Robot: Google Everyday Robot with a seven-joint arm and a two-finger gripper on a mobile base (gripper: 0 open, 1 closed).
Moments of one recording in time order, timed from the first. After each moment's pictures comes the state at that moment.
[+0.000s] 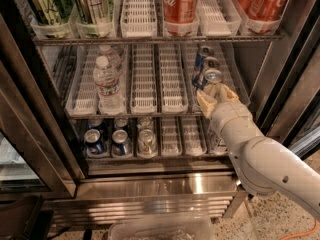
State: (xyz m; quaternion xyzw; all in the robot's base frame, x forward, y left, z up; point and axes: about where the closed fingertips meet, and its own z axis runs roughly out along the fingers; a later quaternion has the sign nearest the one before) arm 0.617 -0.171 0.840 -0.11 0.72 0.01 0.69
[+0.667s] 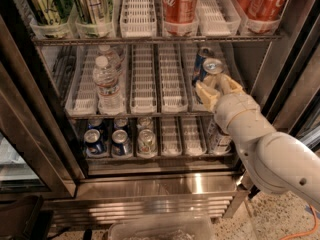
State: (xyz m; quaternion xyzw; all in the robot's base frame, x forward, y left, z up) arm 0.601 -0.161 0.889 -0.13 0.69 0.03 0.72
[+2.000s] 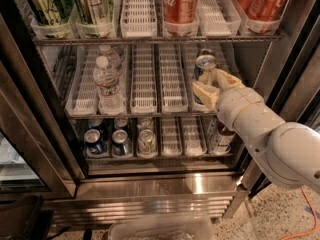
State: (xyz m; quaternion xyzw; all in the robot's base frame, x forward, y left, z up) arm 0.590 -0.146 0.906 -0.20 0.68 0.05 0.70
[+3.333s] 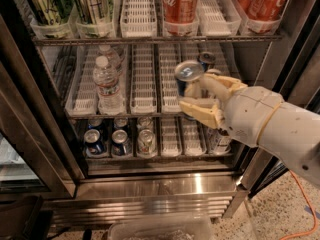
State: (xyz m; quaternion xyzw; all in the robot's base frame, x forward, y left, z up) arm 0.482 -0.093 0.961 -0.36 0.65 0.12 0.66
